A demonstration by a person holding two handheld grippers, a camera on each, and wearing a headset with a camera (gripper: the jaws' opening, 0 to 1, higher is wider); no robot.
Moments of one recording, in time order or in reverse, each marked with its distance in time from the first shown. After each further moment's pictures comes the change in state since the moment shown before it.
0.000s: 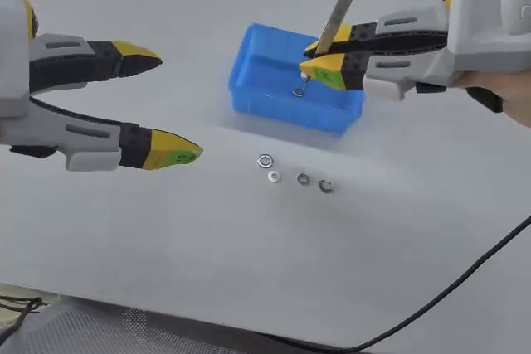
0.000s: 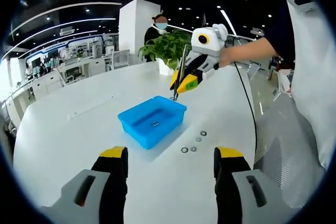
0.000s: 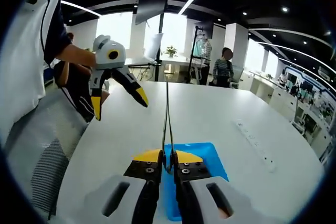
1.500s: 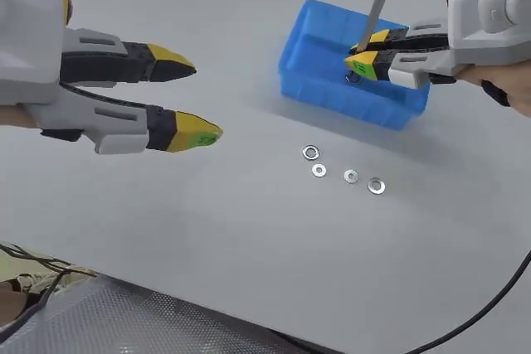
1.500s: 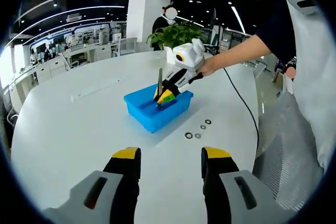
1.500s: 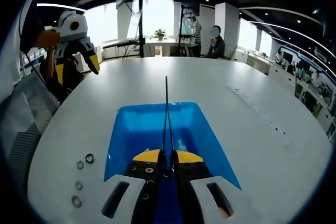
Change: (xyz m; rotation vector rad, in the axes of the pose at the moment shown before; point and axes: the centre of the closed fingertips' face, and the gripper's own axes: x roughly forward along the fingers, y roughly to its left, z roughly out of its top) left arm -0.005 0.010 -0.028 -0.075 0.072 0.025; right arm 0.065 -0.046 -0.090 0.099 0.120 -0.011
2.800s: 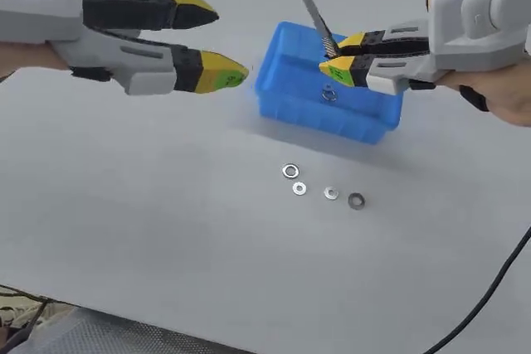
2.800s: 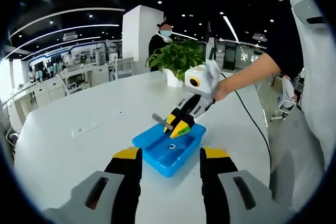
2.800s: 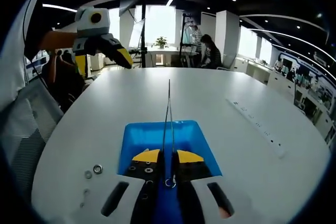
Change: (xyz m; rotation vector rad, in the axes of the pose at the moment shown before) left arm 0.042 0.039 0.095 0.072 -0.198 -0.019; right arm -0.015 0.001 0.028 -0.017 -0.075 -0.002
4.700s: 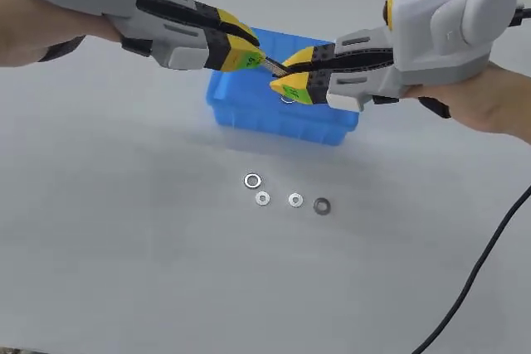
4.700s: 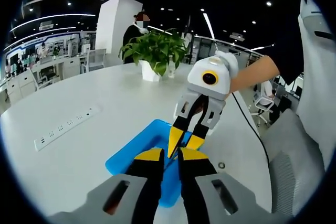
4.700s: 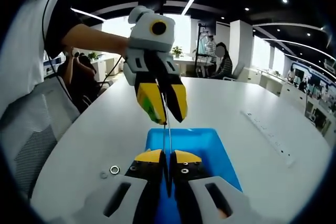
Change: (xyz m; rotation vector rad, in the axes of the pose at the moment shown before) left arm 0.076 -0.013 -0.012 -0.018 0.102 -0.260; right arm -0.010 0.034 0.011 -0.061 -0.078 0.115
